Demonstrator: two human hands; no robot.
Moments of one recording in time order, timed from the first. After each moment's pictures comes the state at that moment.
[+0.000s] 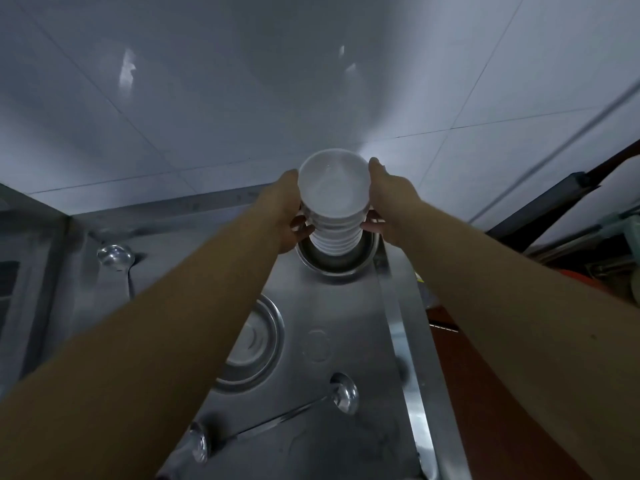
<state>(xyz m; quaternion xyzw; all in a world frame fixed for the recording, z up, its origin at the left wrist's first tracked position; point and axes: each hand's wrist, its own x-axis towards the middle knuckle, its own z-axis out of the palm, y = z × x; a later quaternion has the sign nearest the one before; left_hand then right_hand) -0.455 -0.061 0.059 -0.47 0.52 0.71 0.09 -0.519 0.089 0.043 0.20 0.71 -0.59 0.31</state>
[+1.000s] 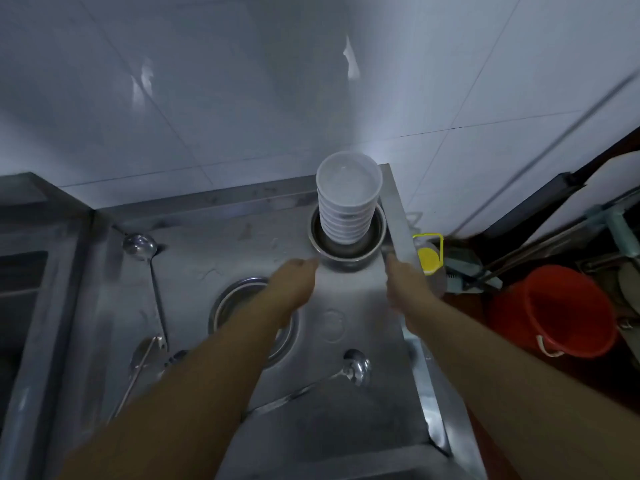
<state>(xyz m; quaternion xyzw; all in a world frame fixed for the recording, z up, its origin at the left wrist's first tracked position) -0.322 -0.056 -0.003 -0.44 0.68 0.56 0.18 -0.384 0.143 -0.032 0.20 0.80 -0.45 0.33</state>
